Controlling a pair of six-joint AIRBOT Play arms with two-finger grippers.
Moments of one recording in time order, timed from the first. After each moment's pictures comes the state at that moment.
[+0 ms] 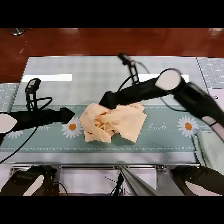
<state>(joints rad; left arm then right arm) -0.13 -0.69 0.58 1.11 -0.98 -1.48 0.46 -1.25 1.19 -0.75 1.02 1.38</state>
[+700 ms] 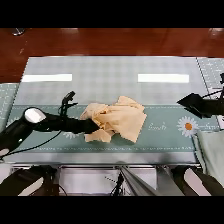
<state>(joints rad) -0.32 -1.00 0.53 0.62 -0.97 -1.25 -0.44 -0.94 0.74 -0.92 1.16 1.33</state>
